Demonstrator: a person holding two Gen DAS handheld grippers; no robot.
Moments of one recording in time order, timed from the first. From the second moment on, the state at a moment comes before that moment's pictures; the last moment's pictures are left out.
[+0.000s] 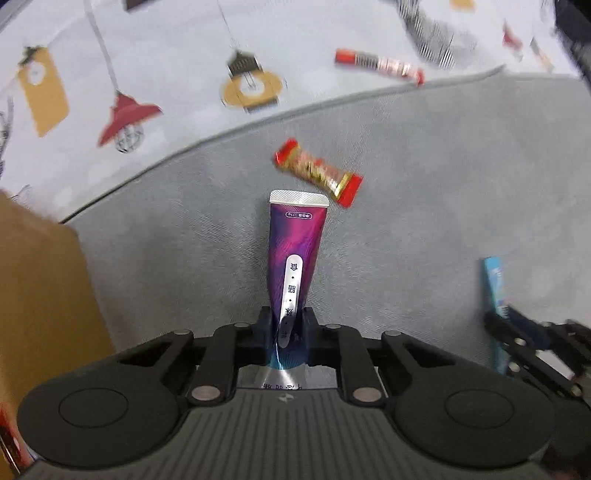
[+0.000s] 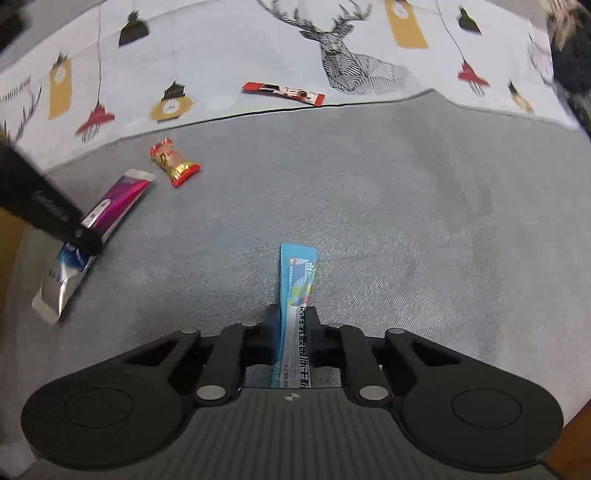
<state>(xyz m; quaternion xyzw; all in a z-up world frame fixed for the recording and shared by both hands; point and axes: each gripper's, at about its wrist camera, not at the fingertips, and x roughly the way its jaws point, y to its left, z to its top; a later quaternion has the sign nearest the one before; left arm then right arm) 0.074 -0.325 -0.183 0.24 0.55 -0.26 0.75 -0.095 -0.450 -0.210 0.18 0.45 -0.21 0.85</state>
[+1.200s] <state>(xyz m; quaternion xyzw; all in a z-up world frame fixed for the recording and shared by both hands) -0.138 0.069 0.014 0.00 0.47 -0.18 0.86 -0.218 -0.142 -0.003 0.11 0.38 0.02 0.92</state>
